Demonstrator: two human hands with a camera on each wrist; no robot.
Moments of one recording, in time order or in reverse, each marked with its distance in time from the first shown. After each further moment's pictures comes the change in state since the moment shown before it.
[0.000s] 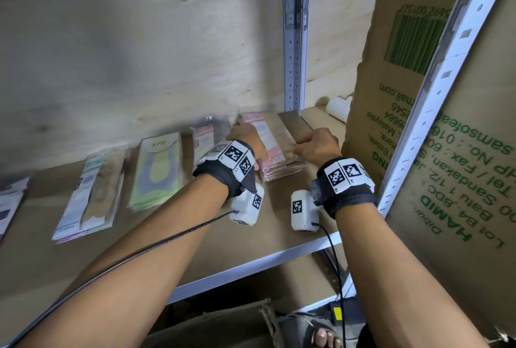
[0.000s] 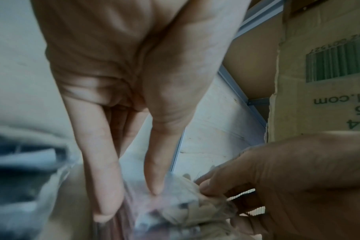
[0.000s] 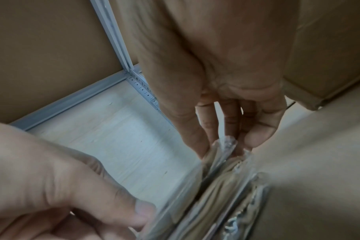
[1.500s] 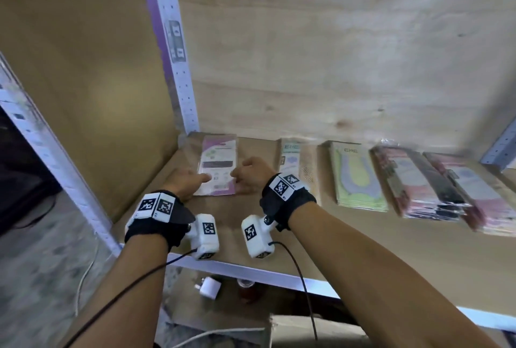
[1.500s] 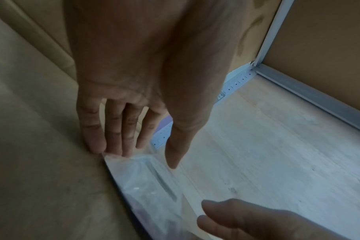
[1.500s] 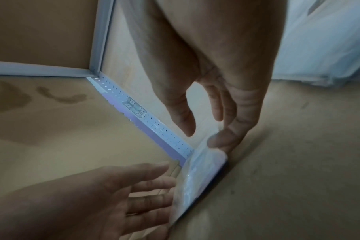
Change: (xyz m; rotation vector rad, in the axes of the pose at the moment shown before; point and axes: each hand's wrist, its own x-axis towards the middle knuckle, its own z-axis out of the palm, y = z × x) left_hand -0.145 -0.518 -0.175 -0.620 0.329 -0.498; right_hand -0.226 -0.266 0.411 0.235 -0.867 -0.131
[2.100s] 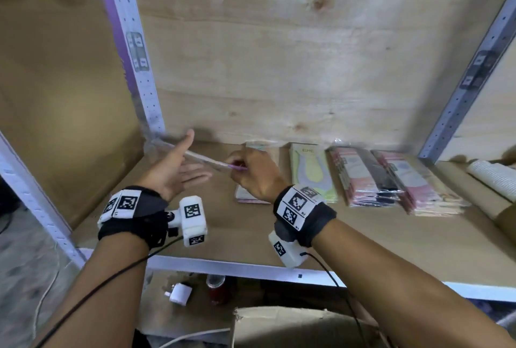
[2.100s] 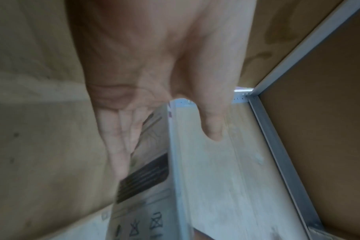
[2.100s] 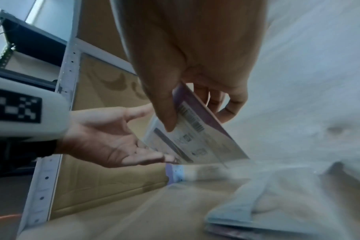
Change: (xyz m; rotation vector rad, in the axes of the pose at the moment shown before) left_hand -0.061 0.062 0.028 -0.836 -0.264 0.021; right_hand -0.107 -0.010 -0.077 -0.763 0.180 -0.602
